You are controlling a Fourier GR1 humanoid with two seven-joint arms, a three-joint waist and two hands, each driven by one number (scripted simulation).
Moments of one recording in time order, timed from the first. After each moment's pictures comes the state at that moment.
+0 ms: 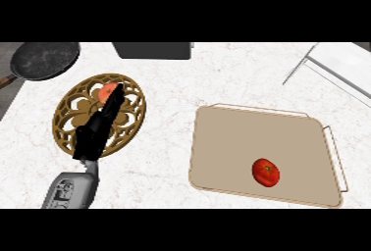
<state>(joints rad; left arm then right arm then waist) -0.20 0.06 -0.02 -1.44 -0.17 -0.03 0.04 -1.17 -0.45 -0.40 -0.71 1.83 -0.40 0.97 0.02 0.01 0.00</state>
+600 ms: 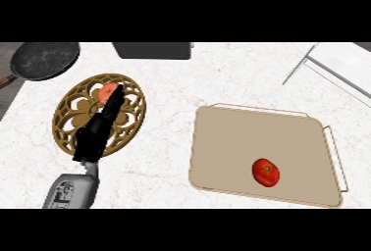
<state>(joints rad) -0.19 0.05 -0.02 -1.46 -0.17 -0.03 0.04 -1.11 -0.52 -0.52 -0.67 1.60 -0.75 0.80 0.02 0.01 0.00</state>
